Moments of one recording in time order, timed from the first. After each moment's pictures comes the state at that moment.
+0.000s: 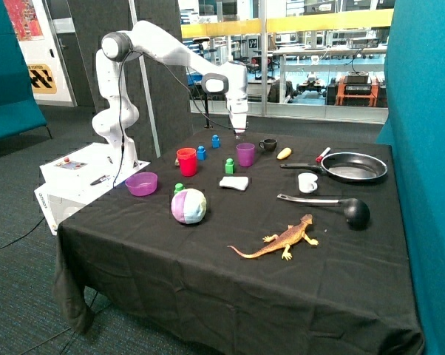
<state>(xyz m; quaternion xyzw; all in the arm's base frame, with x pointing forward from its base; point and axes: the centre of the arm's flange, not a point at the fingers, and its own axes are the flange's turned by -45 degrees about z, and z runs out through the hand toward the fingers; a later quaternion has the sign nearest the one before) 0.555 0.121 0.385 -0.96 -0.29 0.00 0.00</state>
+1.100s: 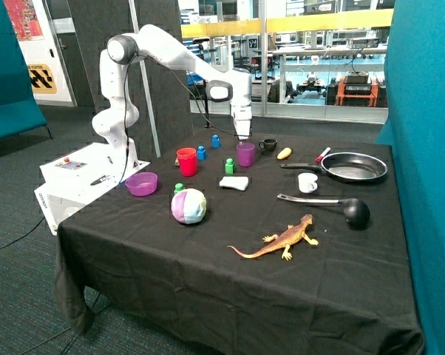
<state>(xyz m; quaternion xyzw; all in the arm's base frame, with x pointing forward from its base) 0.572 0.121 0.361 -0.96 -0.27 0.00 0.00</state>
